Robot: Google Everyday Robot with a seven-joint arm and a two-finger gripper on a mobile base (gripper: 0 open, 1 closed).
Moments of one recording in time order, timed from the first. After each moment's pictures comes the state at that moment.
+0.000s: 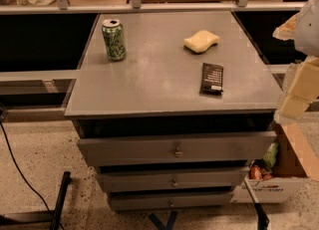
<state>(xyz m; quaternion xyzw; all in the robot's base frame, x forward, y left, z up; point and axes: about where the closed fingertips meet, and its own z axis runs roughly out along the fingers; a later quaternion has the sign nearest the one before) 0.438 -0.217 0.976 -0.60 0.78 -0.03 0.16</state>
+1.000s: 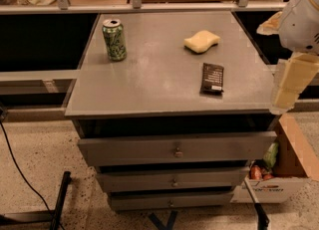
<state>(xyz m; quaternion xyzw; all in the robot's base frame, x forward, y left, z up) 0.472 -0.216 0.965 -0.66 0.73 -0.05 0.15</state>
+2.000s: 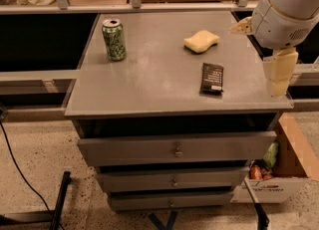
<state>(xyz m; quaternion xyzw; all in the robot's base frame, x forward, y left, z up) 0.521 -0.210 0.939 -0.79 0.60 -0.08 0.10</state>
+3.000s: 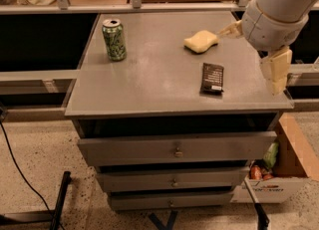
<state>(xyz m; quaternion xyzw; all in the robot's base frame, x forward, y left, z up) 0.529 -0.198 0.934 -0.85 0.51 -0.11 0.08</state>
